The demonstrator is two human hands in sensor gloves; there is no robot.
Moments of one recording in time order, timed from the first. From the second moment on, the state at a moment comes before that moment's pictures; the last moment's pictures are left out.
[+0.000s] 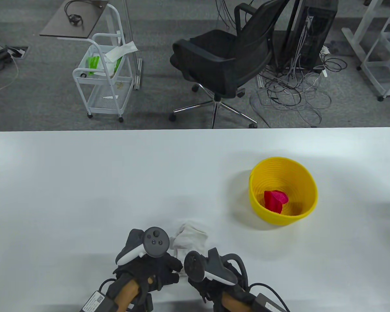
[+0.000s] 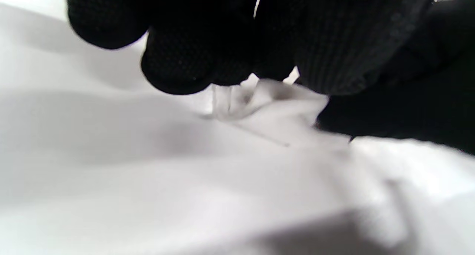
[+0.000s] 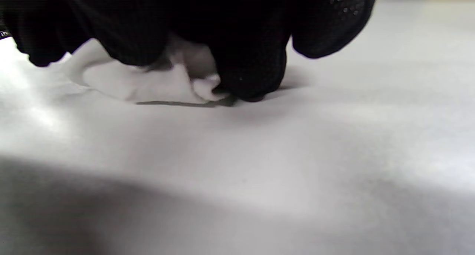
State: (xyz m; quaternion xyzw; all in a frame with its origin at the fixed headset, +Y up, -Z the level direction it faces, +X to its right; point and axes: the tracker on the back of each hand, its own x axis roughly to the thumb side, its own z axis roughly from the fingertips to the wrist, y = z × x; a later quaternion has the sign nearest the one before) left_hand -0.139 -0.748 -0.247 -0.31 -0.18 0.18 0.92; right_hand 0.022 -0.752 -0.218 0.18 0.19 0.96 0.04
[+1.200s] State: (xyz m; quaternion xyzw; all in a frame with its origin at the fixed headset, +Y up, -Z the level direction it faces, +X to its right) left_hand -0.133 -0.744 -0.250 -0.24 -0.17 0.17 0.94; right_hand 0.021 -0.751 -0.215 0.17 0.14 0.97 0.02
